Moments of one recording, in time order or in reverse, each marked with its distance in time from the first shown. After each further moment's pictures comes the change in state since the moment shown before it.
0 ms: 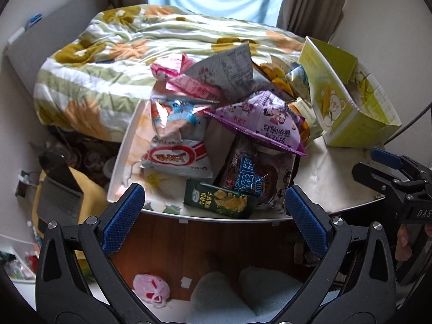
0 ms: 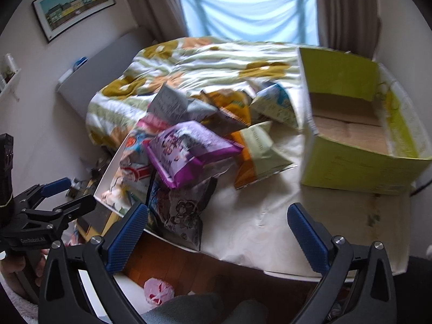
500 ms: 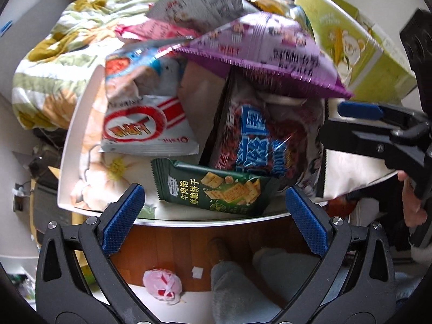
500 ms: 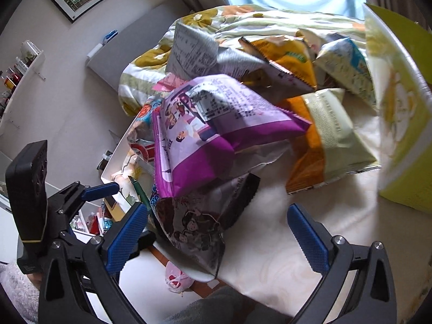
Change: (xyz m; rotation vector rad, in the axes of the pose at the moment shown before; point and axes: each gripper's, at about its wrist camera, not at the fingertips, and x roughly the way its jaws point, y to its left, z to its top) left arm 0.095 -0.010 -0.021 0.133 0.148 -0.026; right arm 0.100 -0.004 0.001 -0.057 0.141 0.248
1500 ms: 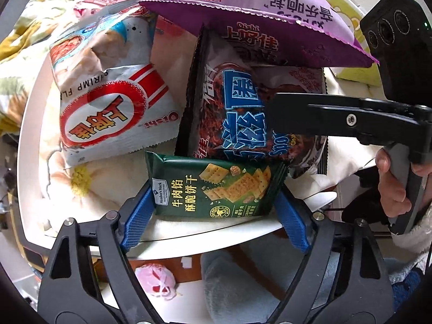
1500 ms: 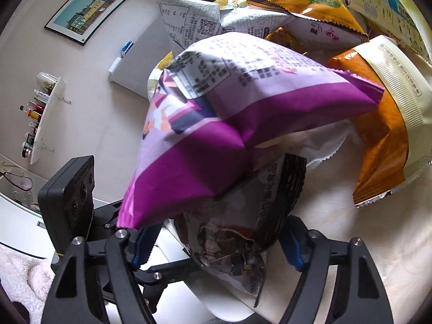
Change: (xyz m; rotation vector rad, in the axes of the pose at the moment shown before) left arm 0.061 0.033 0.005 0.060 0.099 -0.186; right arm 0.055 -0.019 -0.003 0.131 0.025 0.277
